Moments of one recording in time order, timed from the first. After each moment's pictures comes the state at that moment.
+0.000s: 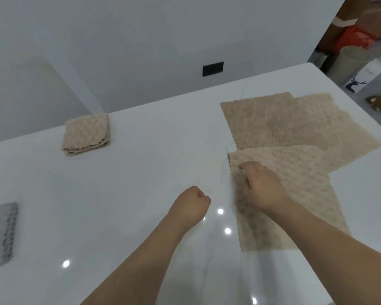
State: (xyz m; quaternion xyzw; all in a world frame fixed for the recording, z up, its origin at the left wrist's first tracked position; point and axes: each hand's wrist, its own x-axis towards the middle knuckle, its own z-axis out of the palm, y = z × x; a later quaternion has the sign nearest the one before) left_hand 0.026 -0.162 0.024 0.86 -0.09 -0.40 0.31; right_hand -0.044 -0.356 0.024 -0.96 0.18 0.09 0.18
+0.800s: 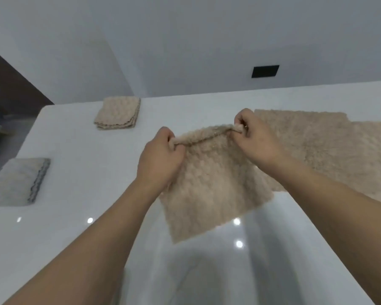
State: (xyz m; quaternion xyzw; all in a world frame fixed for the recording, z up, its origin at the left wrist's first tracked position) left_hand 0.081 -0.165 0.084 0.94 0.00 -0.02 0.35; right_hand 0.078 -0.382 0.071 -0.90 0.03 -0.05 0.44
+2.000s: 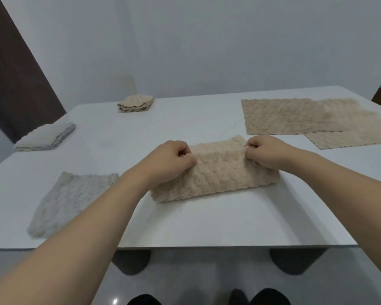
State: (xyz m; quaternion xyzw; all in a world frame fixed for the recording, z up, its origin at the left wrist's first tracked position) left_hand -0.139 -0.116 -0.005 0.93 -0.18 -0.04 0.32; right_hand -0.150 -0.374 -0.016 -0.95 0.04 0.03 0.31
